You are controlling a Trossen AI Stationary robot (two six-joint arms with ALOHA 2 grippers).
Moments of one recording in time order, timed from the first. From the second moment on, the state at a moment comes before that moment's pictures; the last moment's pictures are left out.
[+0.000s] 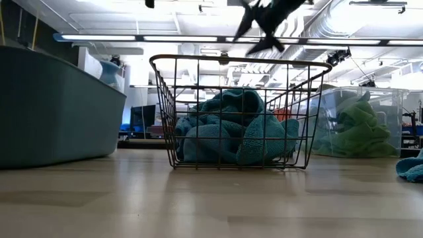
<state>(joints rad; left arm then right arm) 0.03 1.07 0.91 0.31 -0.23 -0.35 -0.50 1.48 1.45 -0.52 0.03 0.54</state>
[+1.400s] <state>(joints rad) 0.04 1.00 0.91 0.12 -0.22 -0.35 -0.60 2.11 1.50 -0.78 0.03 0.62</state>
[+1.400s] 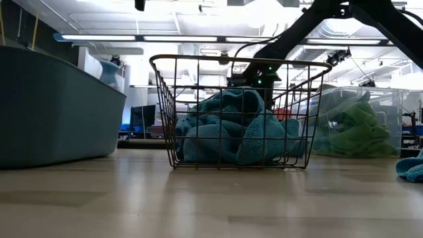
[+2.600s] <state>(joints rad) 0.04 0.76 0.91 0.26 -0.42 -0.11 -0.54 1.58 1.49 -0.58 0.00 0.29</state>
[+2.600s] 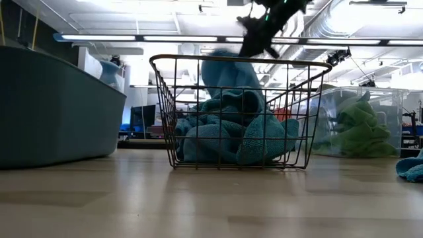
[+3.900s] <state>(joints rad) 0.04 0.84 0.91 0.36 -0.26 -0.24 -0.01 1.20 1.15 -0.27 0.09 0.22</state>
